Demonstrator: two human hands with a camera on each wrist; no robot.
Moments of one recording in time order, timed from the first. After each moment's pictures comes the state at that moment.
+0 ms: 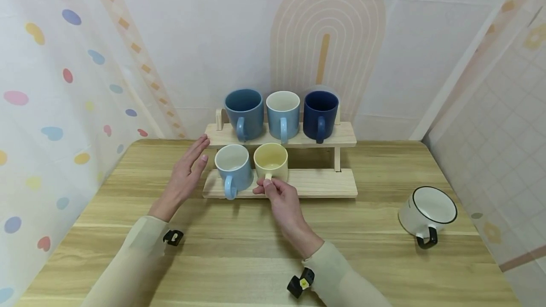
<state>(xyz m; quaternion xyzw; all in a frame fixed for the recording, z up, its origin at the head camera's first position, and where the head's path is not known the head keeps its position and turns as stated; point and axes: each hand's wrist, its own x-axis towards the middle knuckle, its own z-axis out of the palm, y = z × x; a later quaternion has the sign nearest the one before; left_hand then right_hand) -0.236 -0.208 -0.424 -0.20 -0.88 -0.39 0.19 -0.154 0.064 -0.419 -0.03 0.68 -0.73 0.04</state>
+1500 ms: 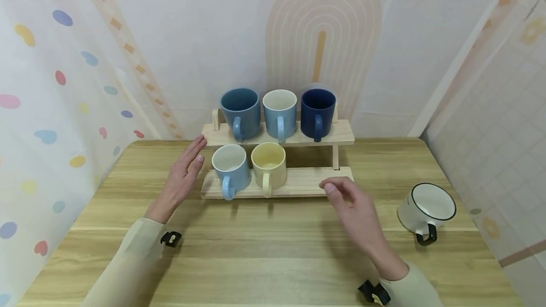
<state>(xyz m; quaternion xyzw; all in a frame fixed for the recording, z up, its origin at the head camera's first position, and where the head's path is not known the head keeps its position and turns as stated) -0.236 -0.211 -0.423 -0.20 -0.88 -0.40 0.17 -0.105 0.195 -0.382 -0.09 0.84 -0.51 -0.14</state>
